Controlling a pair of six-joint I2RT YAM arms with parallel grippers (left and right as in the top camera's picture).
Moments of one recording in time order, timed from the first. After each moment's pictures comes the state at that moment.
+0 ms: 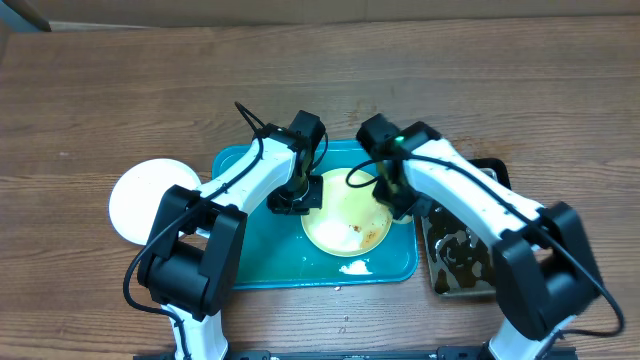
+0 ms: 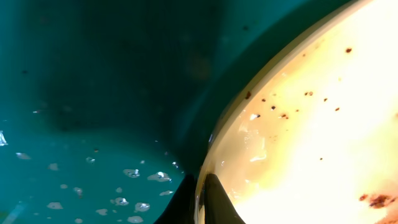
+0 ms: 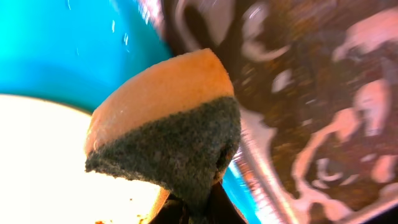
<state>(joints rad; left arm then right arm) -0.42 1.97 1.30 -0.95 0.10 -0.39 0.53 1.85 1.36 -1.14 0.17 1.00</state>
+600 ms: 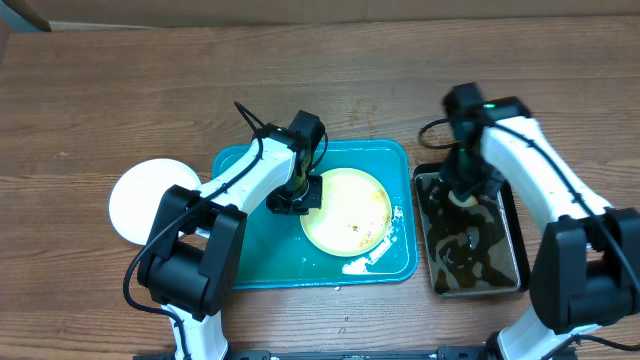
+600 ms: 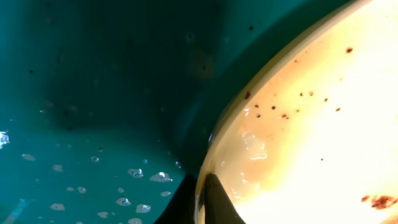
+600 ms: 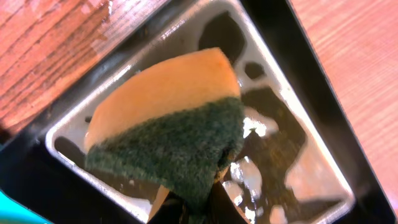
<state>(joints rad) -0.42 1.97 1.30 -0.95 0.10 -0.39 0.15 1.81 1.33 -1.14 0.14 0.71</state>
